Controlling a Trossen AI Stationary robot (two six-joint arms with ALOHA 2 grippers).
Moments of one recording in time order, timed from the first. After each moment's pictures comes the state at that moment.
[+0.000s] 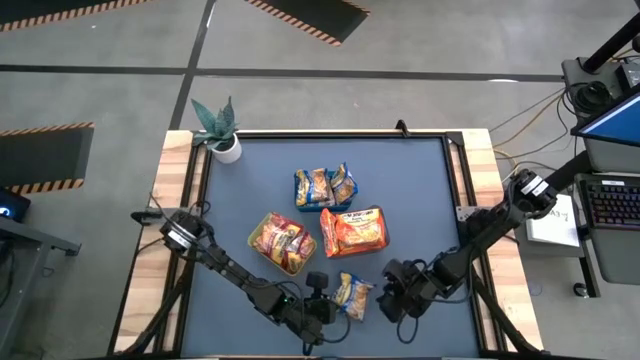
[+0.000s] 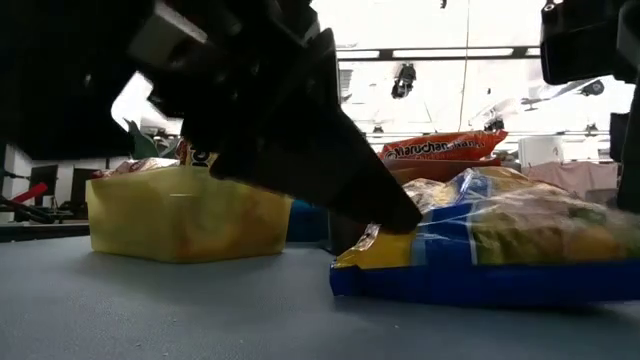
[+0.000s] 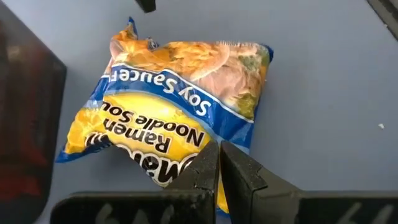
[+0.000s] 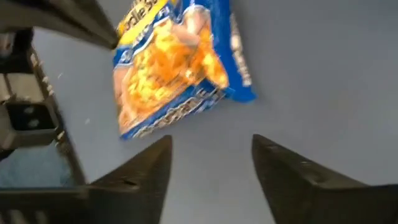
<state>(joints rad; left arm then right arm) -0.61 2.15 1.37 -0.03 -0.54 -0.22 0.71 1.57 0.82 -0.22 0.27 1.36</state>
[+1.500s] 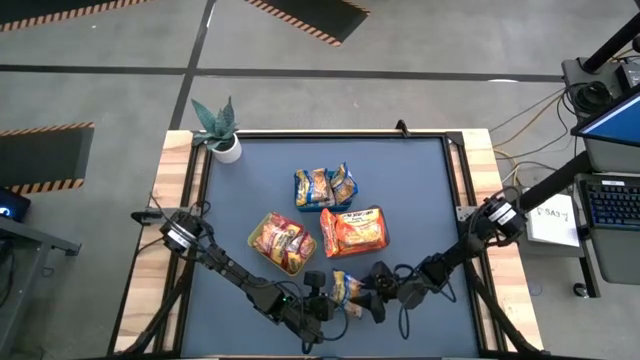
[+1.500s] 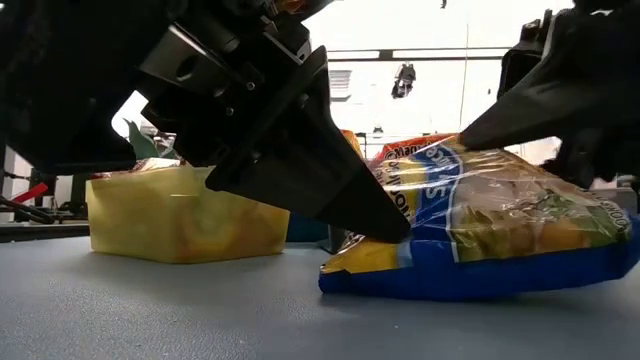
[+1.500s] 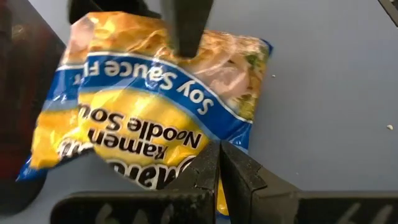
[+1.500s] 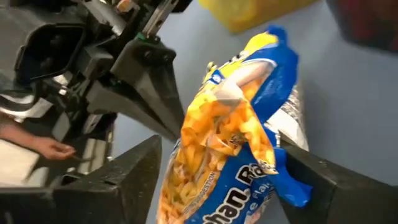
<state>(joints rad) -0.60 2.15 1.34 -0.02 -0.54 -0.30 0.68 1.90 0.62 0.88 0.54 1.00</state>
